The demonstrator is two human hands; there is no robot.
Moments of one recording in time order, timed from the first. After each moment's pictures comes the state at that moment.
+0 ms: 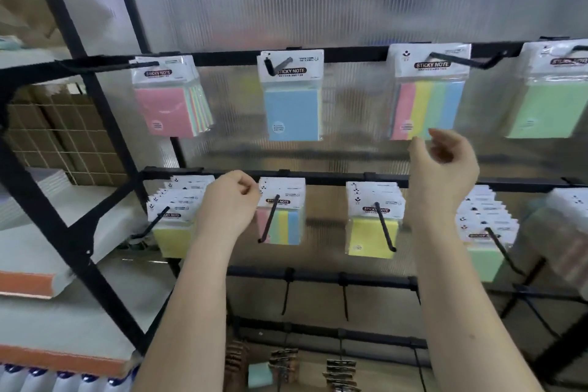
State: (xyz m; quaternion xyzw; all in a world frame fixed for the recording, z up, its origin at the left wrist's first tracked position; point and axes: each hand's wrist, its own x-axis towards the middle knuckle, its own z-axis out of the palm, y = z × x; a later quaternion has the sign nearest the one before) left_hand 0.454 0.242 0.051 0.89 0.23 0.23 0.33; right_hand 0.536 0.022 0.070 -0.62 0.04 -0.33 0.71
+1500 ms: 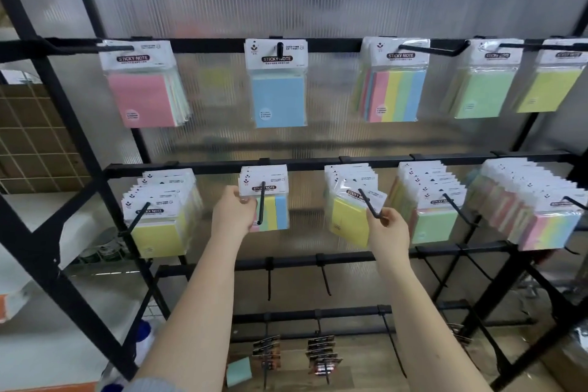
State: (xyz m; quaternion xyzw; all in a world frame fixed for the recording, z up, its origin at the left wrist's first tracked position) left_hand 0.475 0.248 -0.006 0.84 0.22 0.15 0.47; right_hand 0.486 0.029 -0.038 -0.75 0.14 -0.13 0.63
